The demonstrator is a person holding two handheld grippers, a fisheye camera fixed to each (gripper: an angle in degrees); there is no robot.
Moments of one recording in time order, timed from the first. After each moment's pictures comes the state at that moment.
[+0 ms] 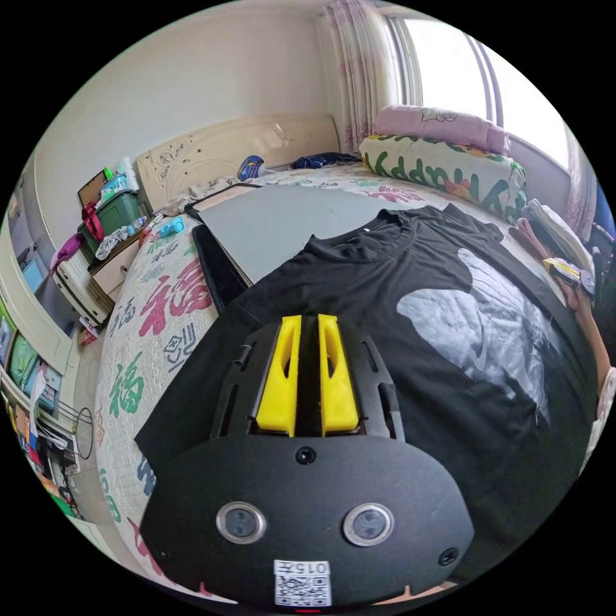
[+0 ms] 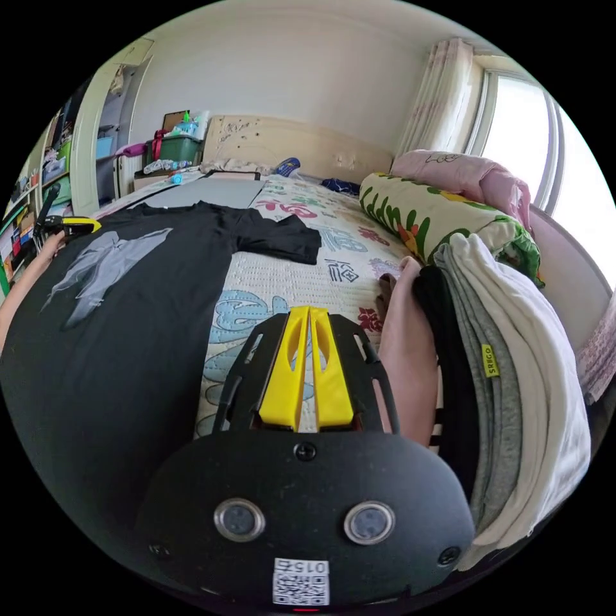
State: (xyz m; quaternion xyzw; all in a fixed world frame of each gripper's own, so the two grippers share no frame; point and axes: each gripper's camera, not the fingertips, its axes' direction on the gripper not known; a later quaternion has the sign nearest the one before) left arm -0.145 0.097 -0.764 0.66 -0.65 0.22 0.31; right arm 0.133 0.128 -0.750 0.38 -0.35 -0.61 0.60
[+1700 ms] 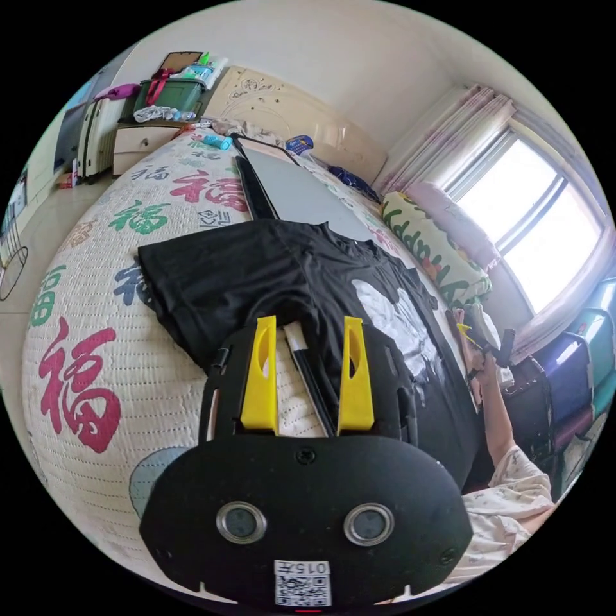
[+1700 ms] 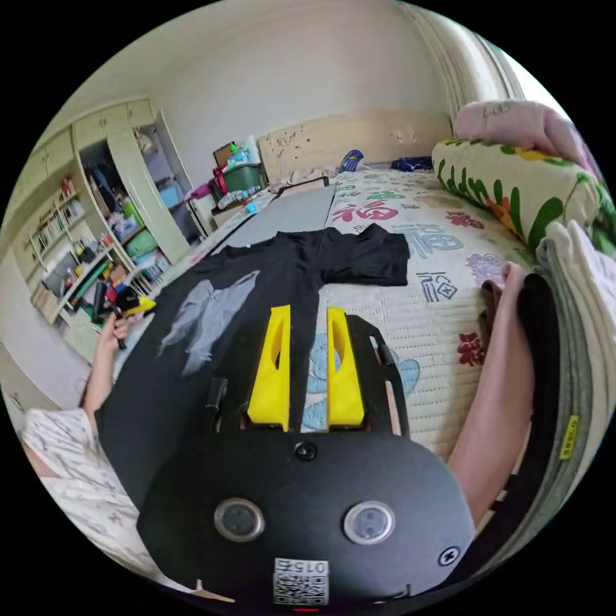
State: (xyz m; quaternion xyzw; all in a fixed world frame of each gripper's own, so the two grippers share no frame) left arm -0.318 0.199 -0.814 0.76 -0.39 0.25 0.46; right arm 0.260 0.144 -1.176 0.12 -0.54 -0.65 0.52
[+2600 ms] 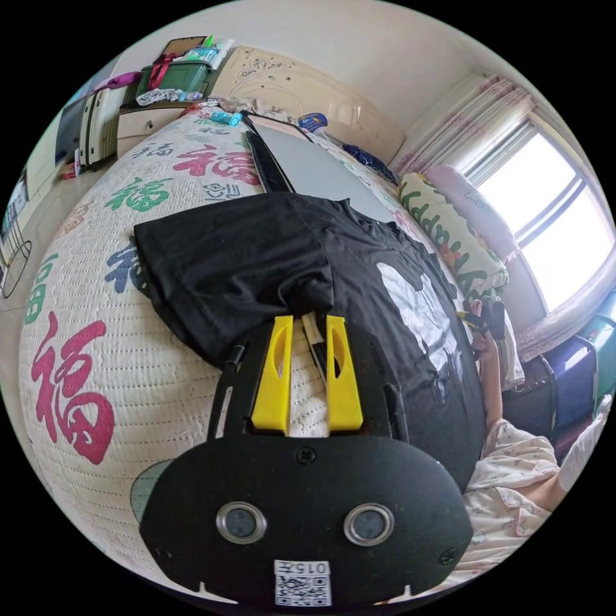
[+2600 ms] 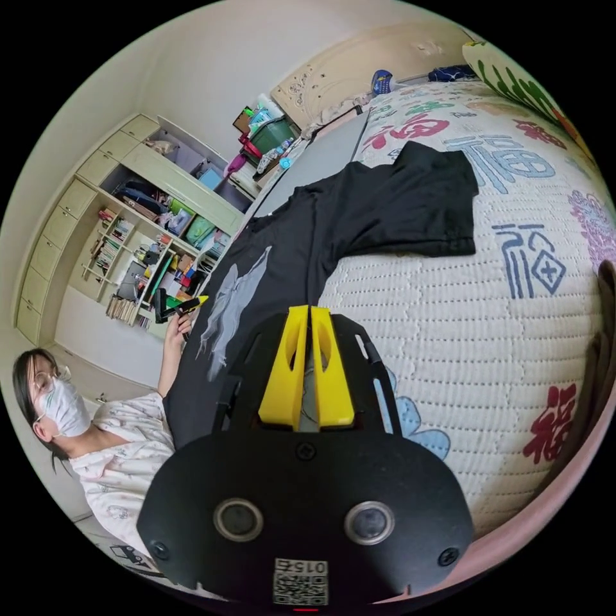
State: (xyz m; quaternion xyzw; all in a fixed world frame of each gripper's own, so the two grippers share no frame) left arm -0.286 0.199 -0.810 0.74 -0.41 0.20 0.49; right arm 0.120 0.079 -1.462 -0.10 -0.54 -0.71 0.44
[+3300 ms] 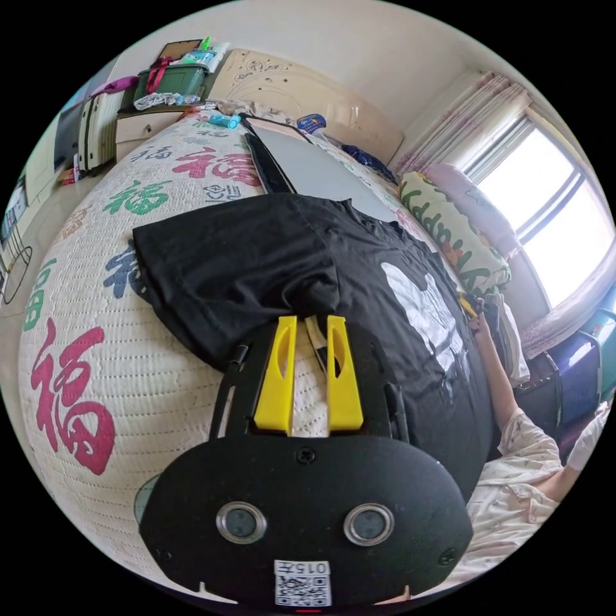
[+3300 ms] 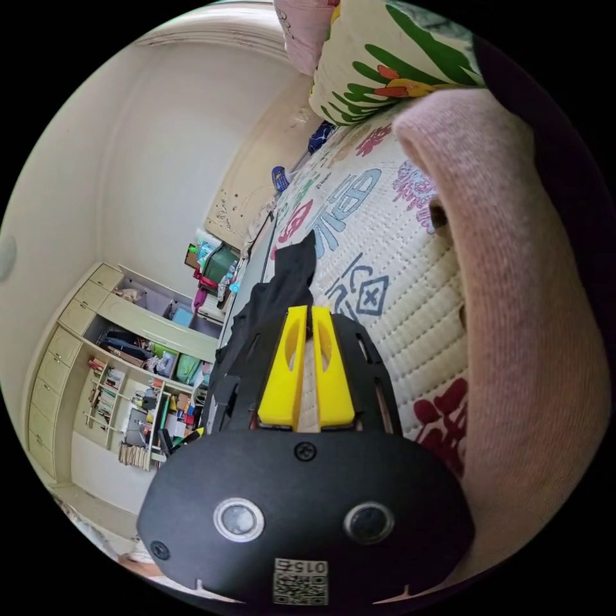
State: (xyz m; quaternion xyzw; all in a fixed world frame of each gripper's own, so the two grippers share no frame) left arm -0.256 0.245 -0.743 0.74 -0.41 0.20 0.49; right arm 0.035 -0.038 -1.570 -0.09 -0.66 -0.45 0.60
